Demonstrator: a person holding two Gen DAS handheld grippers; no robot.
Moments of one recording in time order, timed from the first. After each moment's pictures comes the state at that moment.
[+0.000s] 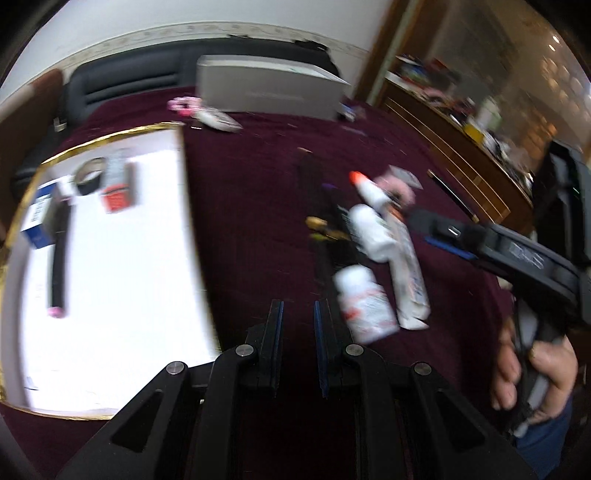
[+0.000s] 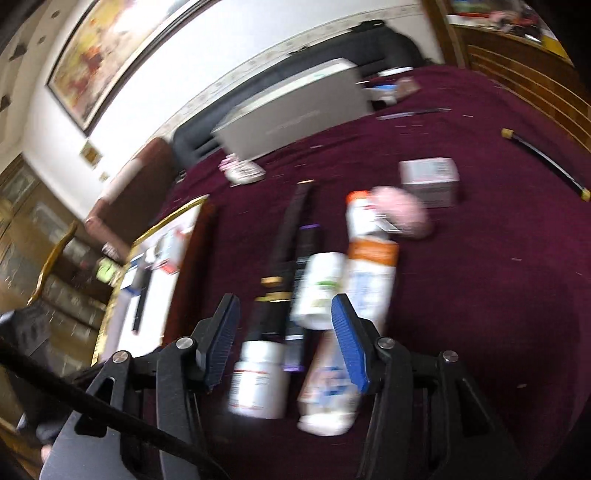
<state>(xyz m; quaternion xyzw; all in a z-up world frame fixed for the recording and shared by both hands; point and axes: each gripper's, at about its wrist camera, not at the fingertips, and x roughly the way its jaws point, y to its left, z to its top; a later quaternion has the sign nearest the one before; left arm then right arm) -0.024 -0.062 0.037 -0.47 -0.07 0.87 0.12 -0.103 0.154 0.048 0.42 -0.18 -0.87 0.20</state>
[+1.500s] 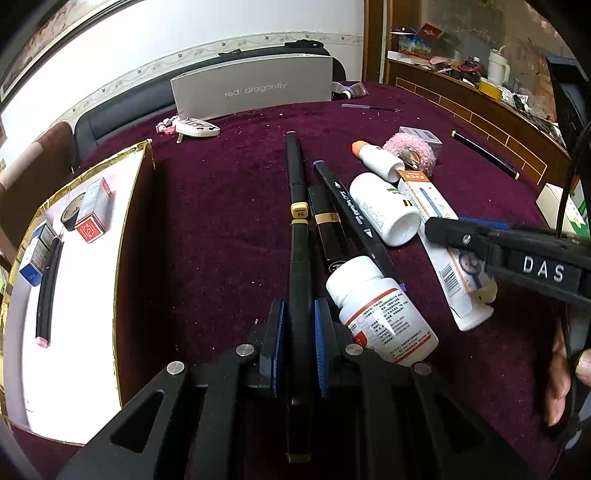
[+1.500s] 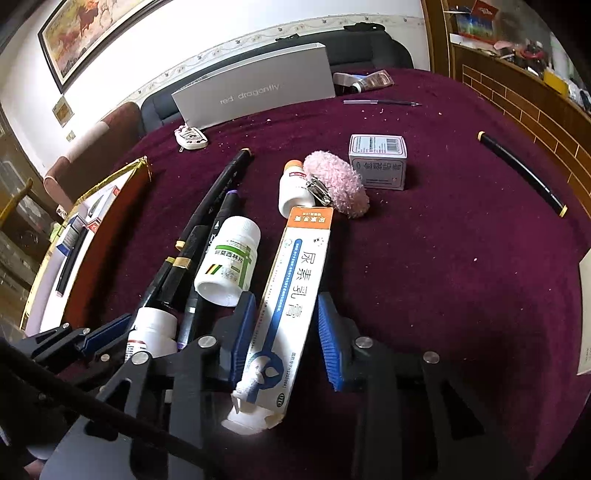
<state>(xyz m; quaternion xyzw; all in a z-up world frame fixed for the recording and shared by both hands) -0.040 -0.003 -0.005 -0.44 0.04 0.90 0.05 -0.111 0.167 0.012 0.44 -0.07 -0.88 0.16</state>
